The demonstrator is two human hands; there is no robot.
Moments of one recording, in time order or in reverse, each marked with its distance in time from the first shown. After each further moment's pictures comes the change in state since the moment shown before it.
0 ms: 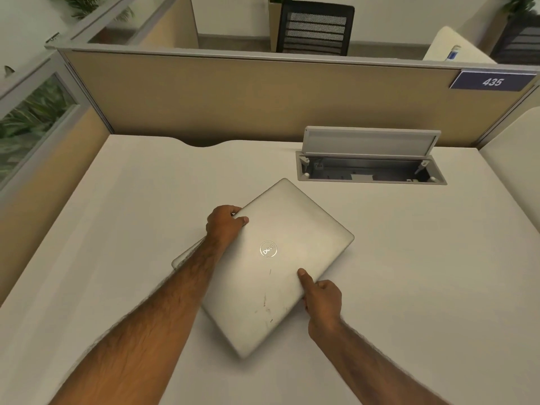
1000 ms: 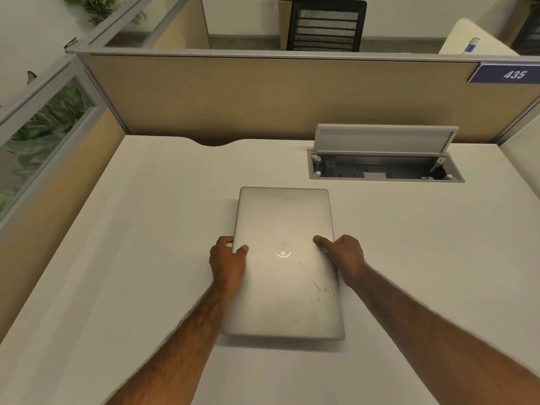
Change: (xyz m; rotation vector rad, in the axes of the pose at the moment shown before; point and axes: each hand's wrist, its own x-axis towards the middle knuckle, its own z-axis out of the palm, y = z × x) left_hand -0.069 -0.049 0.011 -0.196 0.193 -0.161; right_hand 0.093 -0.057 0.002 -0.470 -0.109 -0.206
